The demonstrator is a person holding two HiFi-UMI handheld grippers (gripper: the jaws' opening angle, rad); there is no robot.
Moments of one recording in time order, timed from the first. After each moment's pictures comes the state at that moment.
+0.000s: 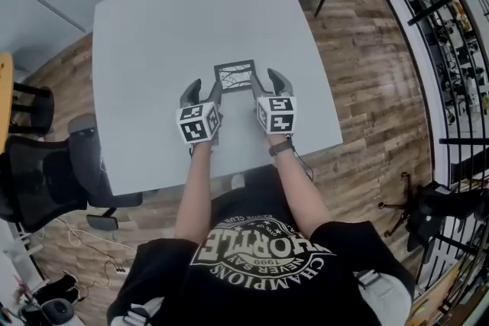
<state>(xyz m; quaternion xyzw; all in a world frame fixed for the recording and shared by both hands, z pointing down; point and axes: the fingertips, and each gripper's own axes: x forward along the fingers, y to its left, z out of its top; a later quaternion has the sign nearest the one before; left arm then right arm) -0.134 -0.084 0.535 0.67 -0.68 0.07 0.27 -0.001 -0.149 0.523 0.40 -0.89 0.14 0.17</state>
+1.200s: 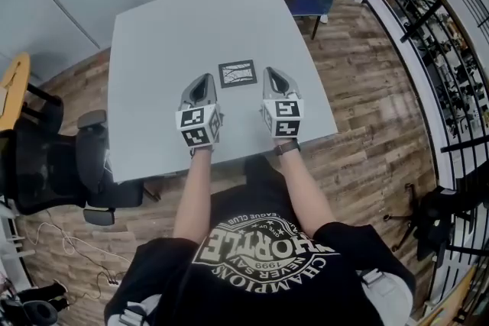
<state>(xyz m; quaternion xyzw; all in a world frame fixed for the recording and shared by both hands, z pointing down) -0.103 0.037 0.410 0.69 -0.71 0.01 0.10 0.045 -0.029 0.403 0.42 -0.90 0.01 0.07</state>
